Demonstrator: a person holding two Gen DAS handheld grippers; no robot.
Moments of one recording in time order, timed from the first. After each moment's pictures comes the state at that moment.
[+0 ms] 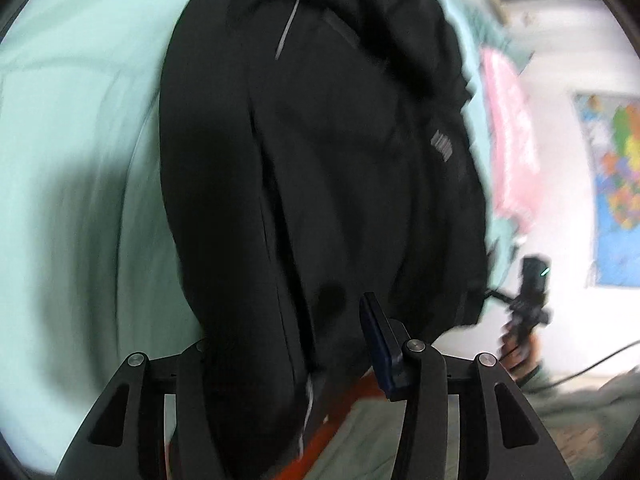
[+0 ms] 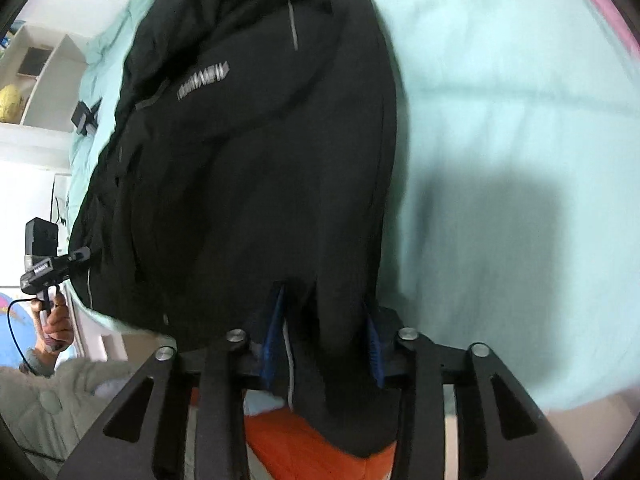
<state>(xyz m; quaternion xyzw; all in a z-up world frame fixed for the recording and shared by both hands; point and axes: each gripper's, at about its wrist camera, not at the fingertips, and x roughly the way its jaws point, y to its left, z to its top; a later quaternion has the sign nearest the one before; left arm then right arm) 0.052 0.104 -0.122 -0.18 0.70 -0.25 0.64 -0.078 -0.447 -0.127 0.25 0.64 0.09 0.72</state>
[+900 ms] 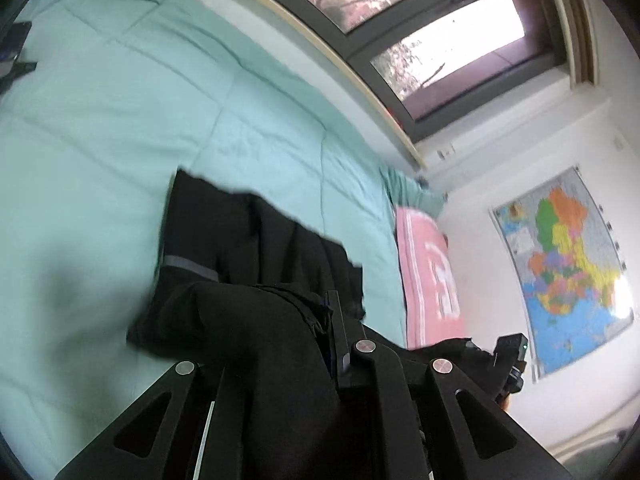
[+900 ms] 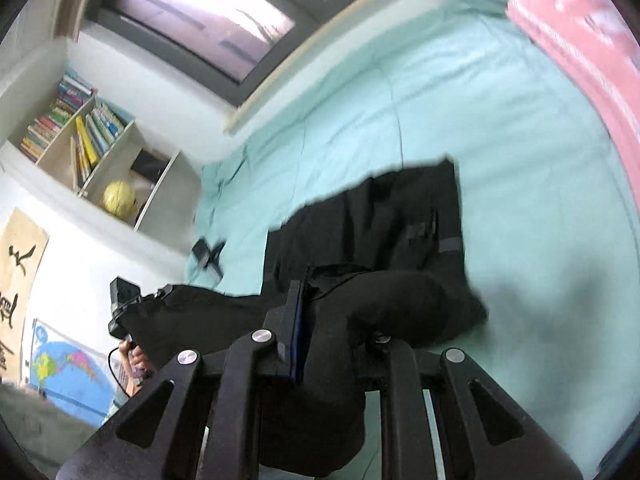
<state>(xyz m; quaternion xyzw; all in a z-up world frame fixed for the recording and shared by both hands) 0.263 0.129 0.050 -0.31 0.45 -0.29 0.78 0.083 -0.513 0.084 0.34 0.38 0.17 0.84</state>
